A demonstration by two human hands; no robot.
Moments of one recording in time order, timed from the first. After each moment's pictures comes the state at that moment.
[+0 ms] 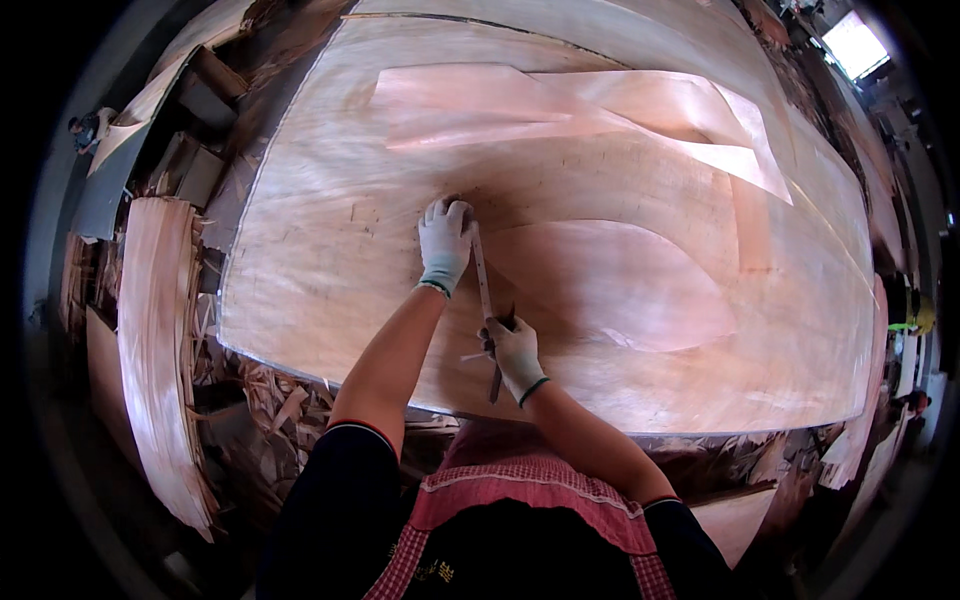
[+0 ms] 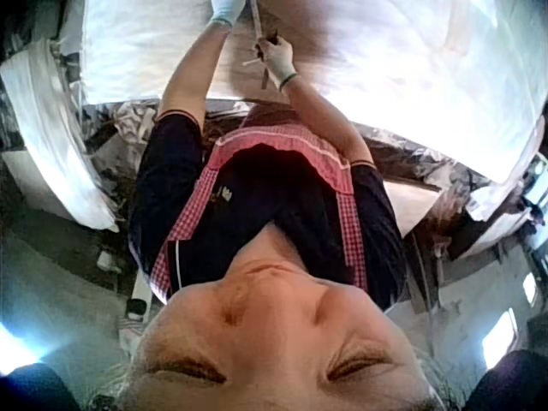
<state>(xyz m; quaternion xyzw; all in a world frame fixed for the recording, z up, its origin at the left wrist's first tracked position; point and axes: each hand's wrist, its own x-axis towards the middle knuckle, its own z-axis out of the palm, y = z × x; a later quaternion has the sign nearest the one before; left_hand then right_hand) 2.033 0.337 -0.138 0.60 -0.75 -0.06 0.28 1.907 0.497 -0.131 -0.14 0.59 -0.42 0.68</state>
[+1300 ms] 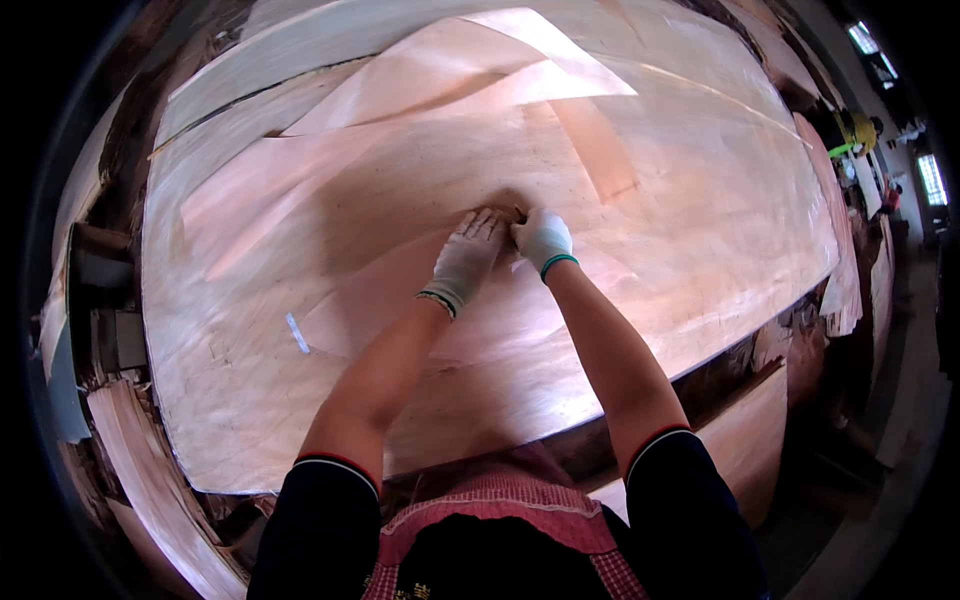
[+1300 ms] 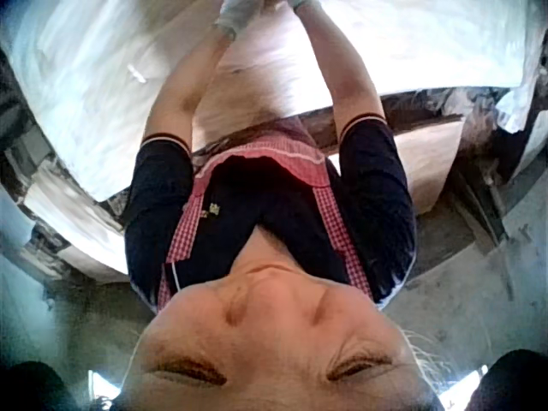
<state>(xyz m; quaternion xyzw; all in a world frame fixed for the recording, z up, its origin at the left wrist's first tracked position) 1.692 0.336 -0.167 0.23 -0.96 -0.12 0.09 1.539 0.381 -0.133 -0.42 0.85 -0.15 0.26</state>
